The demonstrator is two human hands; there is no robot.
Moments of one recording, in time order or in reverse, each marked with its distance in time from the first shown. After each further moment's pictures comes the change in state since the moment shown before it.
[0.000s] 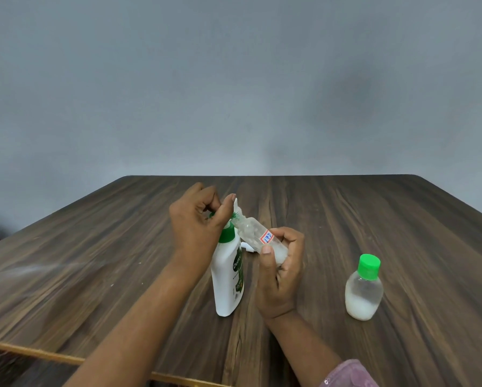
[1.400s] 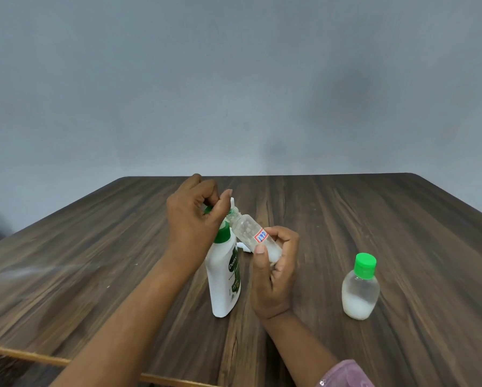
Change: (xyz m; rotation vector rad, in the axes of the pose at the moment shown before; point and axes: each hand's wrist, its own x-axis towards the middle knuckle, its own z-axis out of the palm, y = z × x) left_hand 0.007 0.008 -0.003 0.062 -0.065 0.083; right_hand -0.002 0.001 0.001 0.007 -0.012 0.000
